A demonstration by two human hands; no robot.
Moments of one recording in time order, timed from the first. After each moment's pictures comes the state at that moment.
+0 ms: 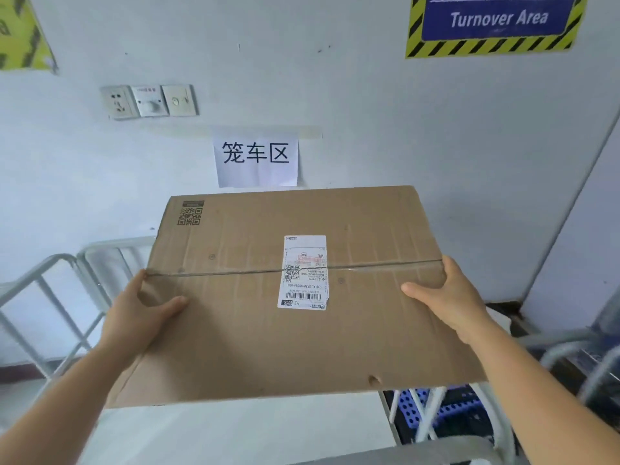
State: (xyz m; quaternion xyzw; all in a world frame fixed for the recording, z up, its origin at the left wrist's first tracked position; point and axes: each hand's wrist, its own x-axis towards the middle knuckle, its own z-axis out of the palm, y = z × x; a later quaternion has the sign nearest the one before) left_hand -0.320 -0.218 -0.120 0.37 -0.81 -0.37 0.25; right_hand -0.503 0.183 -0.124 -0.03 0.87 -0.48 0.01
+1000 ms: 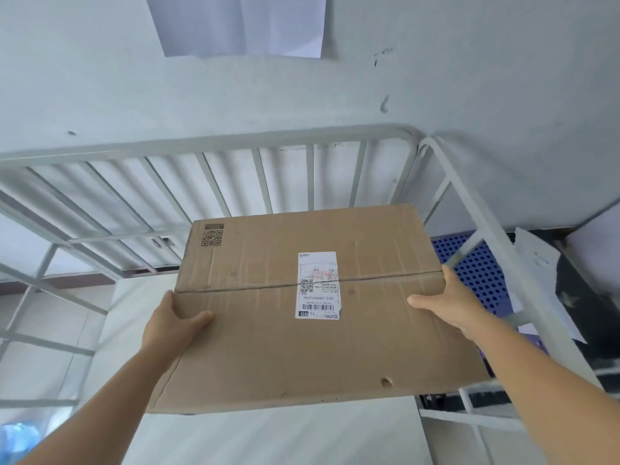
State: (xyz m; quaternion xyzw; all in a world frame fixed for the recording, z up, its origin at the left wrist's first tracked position) left_hand -0.514 -0.331 -0.324 0.48 -0.79 -0.38 -0.01; right_hand -0.721 0.051 -0.325 0.09 0.88 -0.34 0.31
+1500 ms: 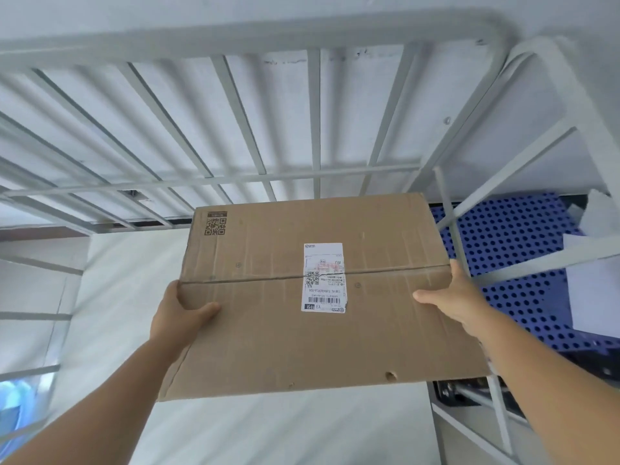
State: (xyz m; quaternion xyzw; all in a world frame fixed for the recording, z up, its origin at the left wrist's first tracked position) left_hand -0.597 -0.346 -0.484 0.55 -0.75 -0.37 -0.08; right_hand -0.818 0.019 -0.498 0.14 0.87 -0.31 0.37
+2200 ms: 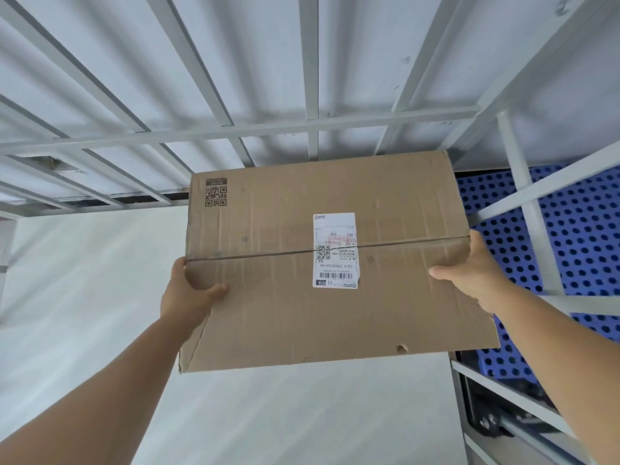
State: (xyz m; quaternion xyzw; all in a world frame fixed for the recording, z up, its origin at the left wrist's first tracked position) left_hand -0.680 -0.369 -0.681 0.54 -0.74 -0.39 -0.10; right_hand -0.899 -0.003 -0.683 0.14 0.87 -0.31 0.35
